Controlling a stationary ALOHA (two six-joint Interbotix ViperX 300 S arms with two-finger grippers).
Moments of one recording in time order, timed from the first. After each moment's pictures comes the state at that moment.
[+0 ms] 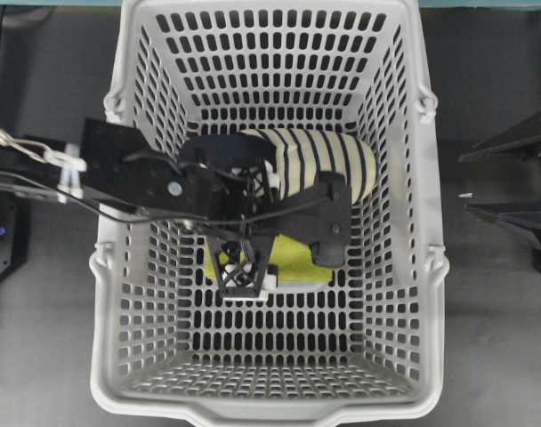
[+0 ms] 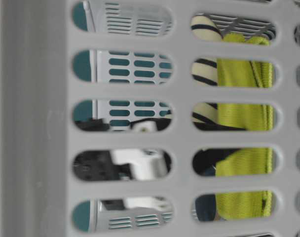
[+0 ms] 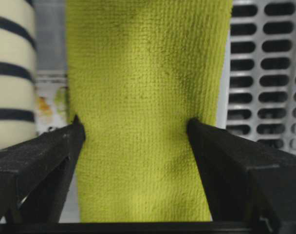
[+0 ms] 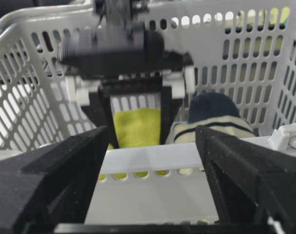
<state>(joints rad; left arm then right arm) -0.07 0.17 0.16 0.04 0.79 -0.04 -0.01 -1.01 1.18 0.01 -0.04 0.07</state>
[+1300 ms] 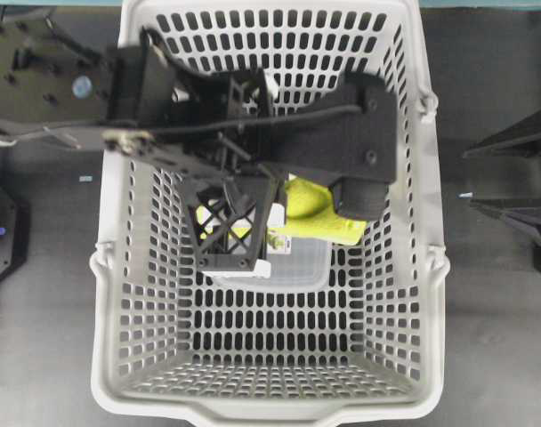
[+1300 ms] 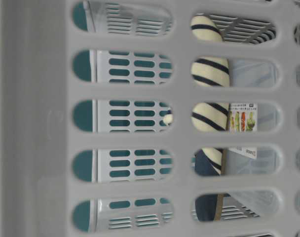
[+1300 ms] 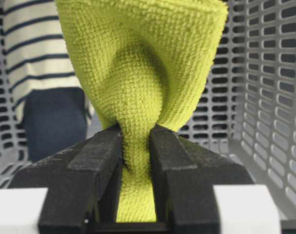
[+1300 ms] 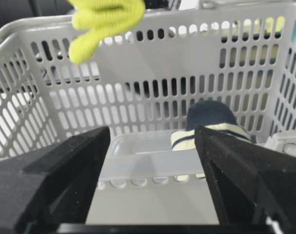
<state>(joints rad) -0.08 0.15 -0.55 0.04 1.47 -0.04 -0.01 -1.02 1.18 0.01 -0.06 0.07</state>
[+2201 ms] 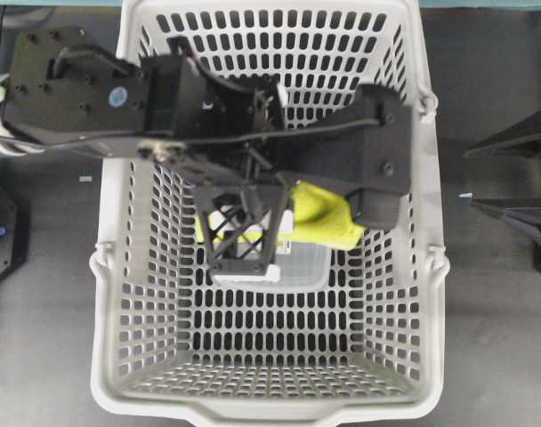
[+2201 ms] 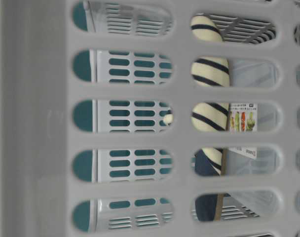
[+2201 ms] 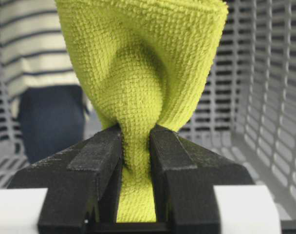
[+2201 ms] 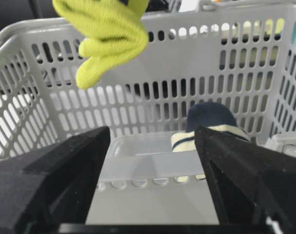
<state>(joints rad) -0.08 0.16 -0.49 0.04 1.45 -0.04 -0.01 -1.03 1.18 0.01 -0.06 0.07</state>
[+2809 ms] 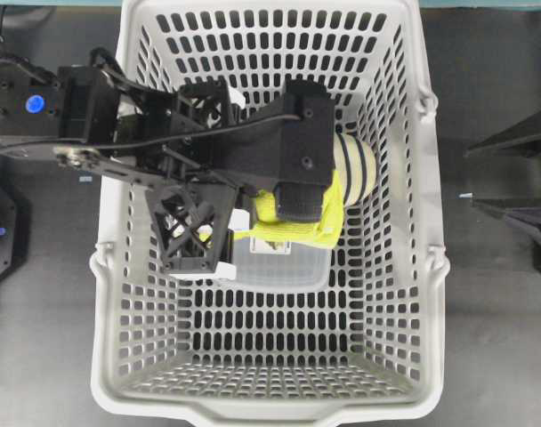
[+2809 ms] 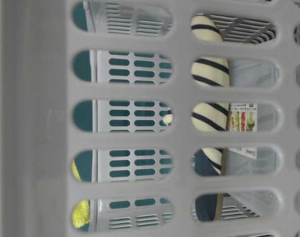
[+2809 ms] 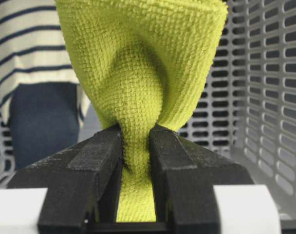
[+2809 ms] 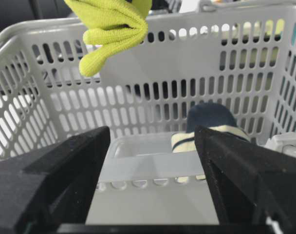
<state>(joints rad) -0.08 -0.03 -0.18 0.04 1.16 -0.04 -0.01 -1.03 1.18 0.01 -0.06 0.07</state>
